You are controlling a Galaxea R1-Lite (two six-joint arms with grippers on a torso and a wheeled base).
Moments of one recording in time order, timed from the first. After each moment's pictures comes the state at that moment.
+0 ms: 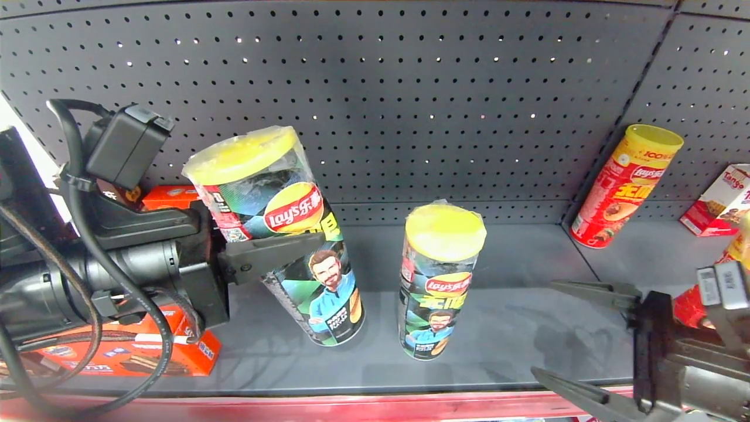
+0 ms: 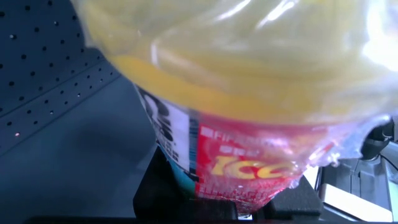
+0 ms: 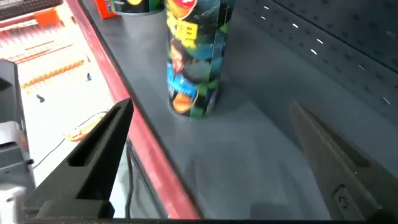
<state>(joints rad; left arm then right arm) -0.40 1.37 -0.70 -0.63 -0.67 -0.05 0.48 1.24 -0.27 -0.90 0.50 -0.29</state>
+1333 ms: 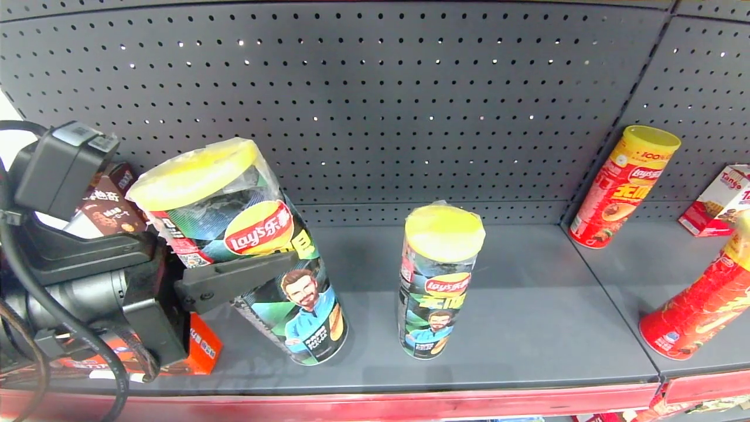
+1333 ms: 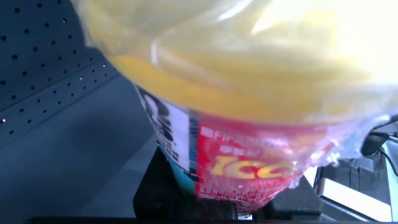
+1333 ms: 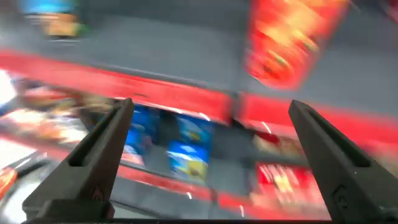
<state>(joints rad) -0.38 1.27 -0.60 -0.65 -0.67 -0.05 0.41 0.00 -0.05 0.02 -0.09 -0.08</state>
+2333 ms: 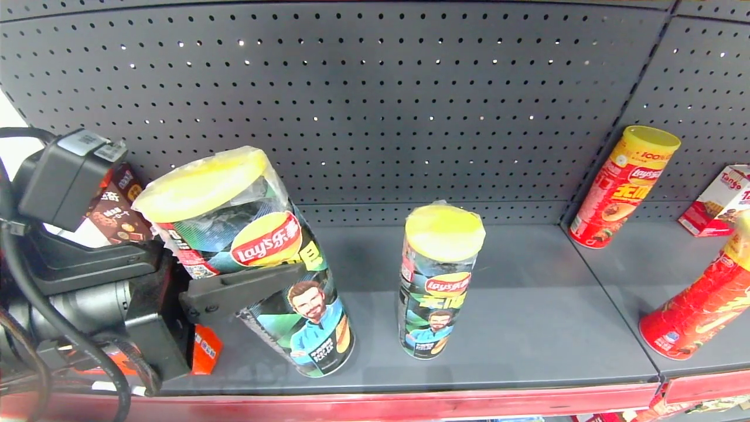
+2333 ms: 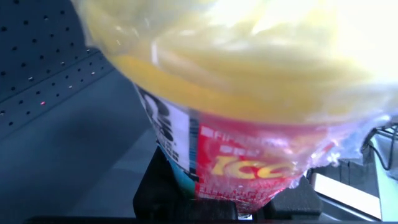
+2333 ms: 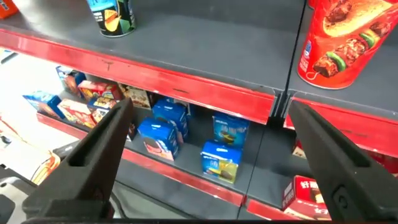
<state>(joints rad) -0.42 1.27 -0.59 -0.65 -0.67 -0.05 0.40 0.00 0.00 0.00 0.04 -0.02</state>
